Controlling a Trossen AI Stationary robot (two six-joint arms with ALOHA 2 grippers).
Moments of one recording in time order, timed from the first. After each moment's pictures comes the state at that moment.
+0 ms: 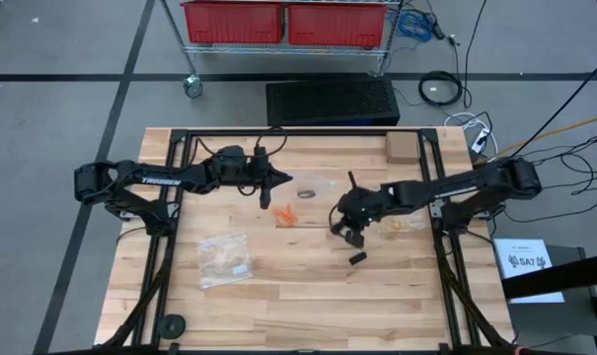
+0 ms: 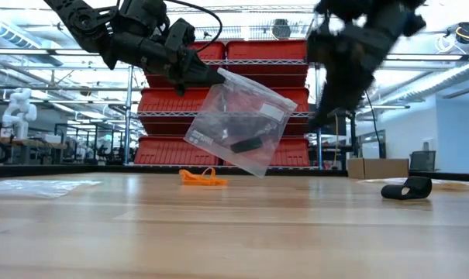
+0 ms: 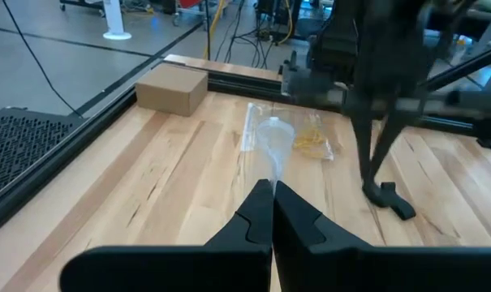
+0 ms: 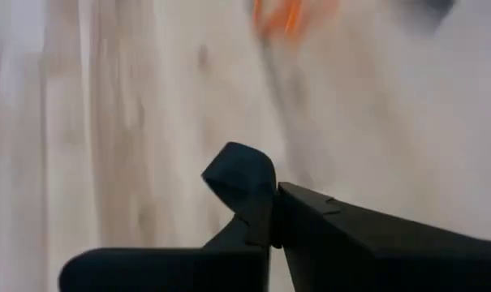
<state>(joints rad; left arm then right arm) 0.33 1.35 0.65 0.46 0.24 -0.05 0.03 1.37 0.80 -0.35 -0.04 0.35</state>
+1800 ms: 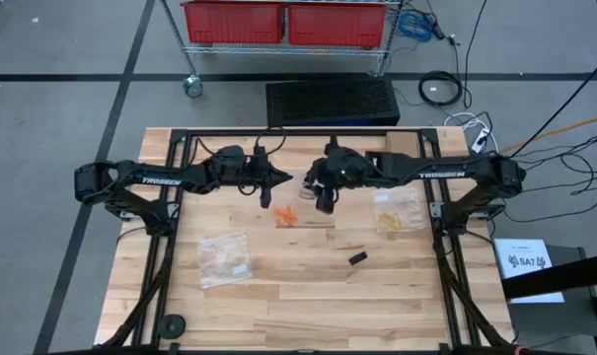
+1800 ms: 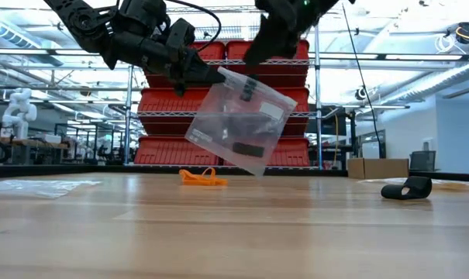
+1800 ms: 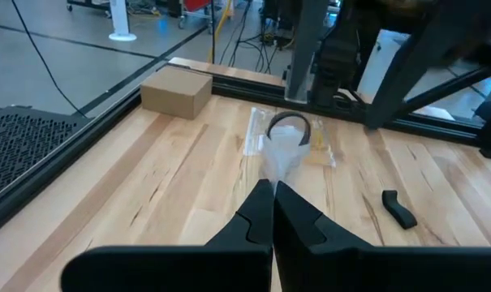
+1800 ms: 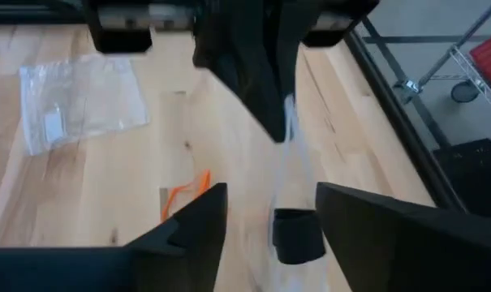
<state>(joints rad) 0.33 1.35 0.65 0.47 0.23 -0.07 -0.12 1.53 1.25 -0.37 0.12 -0.02</state>
